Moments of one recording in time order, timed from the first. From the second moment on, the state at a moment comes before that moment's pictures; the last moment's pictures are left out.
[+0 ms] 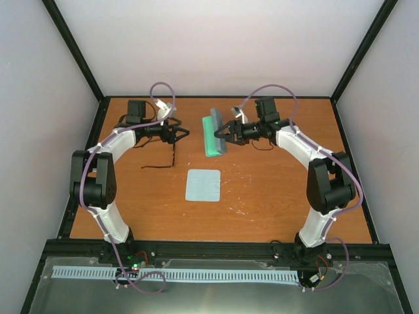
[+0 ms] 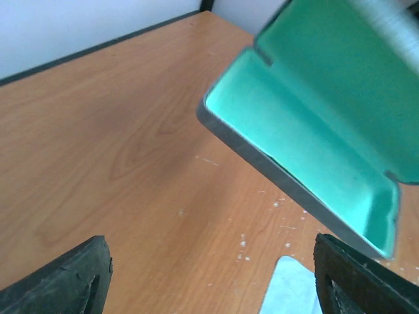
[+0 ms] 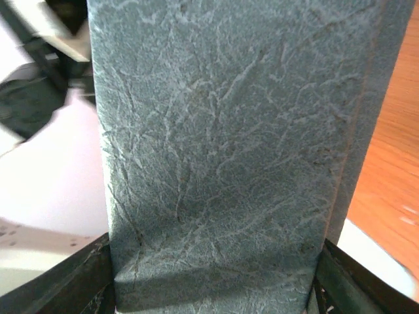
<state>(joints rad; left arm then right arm) -0.10 1.79 1.23 -0.19 0.99 0.32 0.37 1.78 1.35 -0.31 -1.04 0.48</state>
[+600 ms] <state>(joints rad) -0.07 1.78 1.25 -0.26 0.95 0.36 0.23 2.09 1.44 -0.65 -1.01 0.26</state>
